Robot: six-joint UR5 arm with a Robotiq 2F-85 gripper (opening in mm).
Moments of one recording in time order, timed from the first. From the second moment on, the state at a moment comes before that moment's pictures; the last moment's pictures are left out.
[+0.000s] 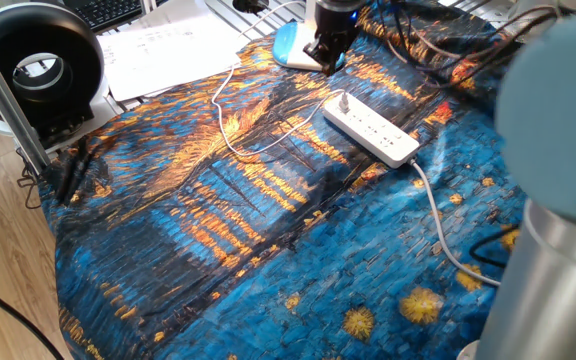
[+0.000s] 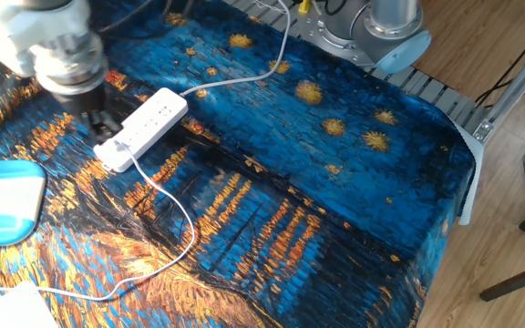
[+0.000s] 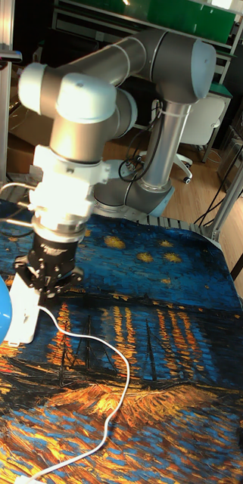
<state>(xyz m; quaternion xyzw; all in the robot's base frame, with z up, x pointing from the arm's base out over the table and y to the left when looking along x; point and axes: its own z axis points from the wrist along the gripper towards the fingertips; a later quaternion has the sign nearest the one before) 0.609 -0.117 0.120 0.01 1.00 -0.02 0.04</state>
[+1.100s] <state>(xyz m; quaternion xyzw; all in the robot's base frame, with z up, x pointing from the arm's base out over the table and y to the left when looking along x) 0.625 -0.113 0.114 -0.02 1.00 -0.03 0.04</state>
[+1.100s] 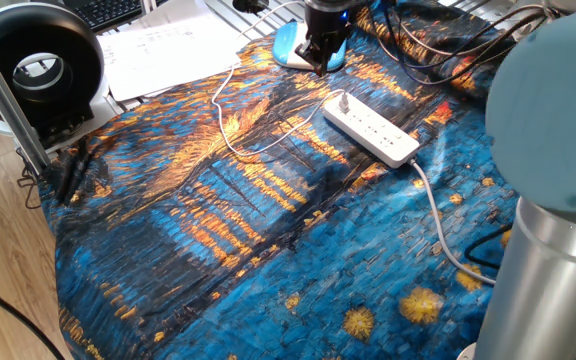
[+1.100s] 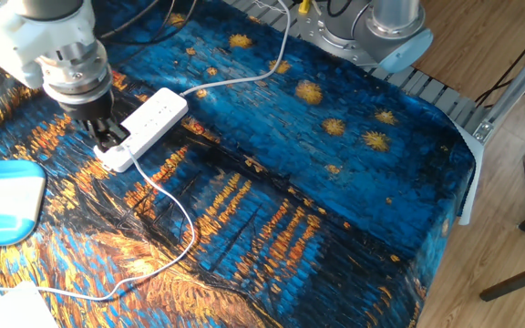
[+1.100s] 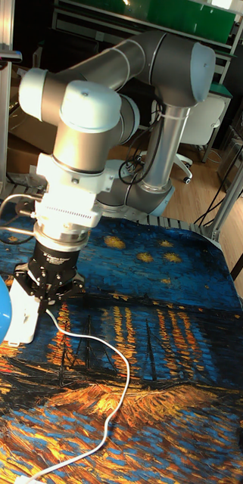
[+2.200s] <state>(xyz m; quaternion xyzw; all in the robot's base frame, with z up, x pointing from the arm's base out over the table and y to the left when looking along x) 0.579 -0.069 0.116 0.00 1.00 -0.03 0.04</state>
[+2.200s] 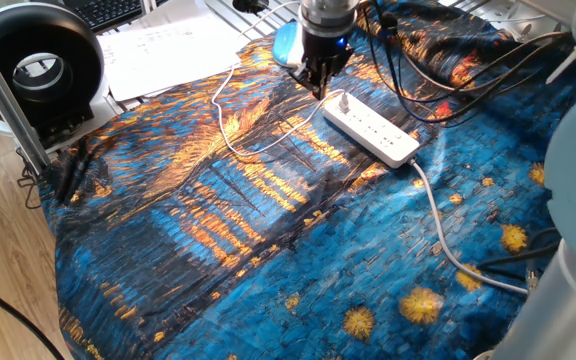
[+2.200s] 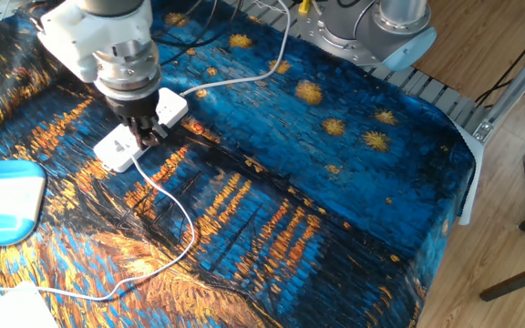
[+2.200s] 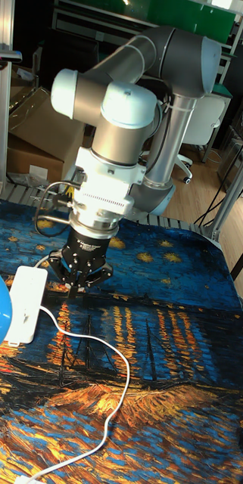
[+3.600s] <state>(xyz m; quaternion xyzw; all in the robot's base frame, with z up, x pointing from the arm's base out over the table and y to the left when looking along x) 0.530 -0.029 0.139 -0.03 1.00 -0.01 0.02</state>
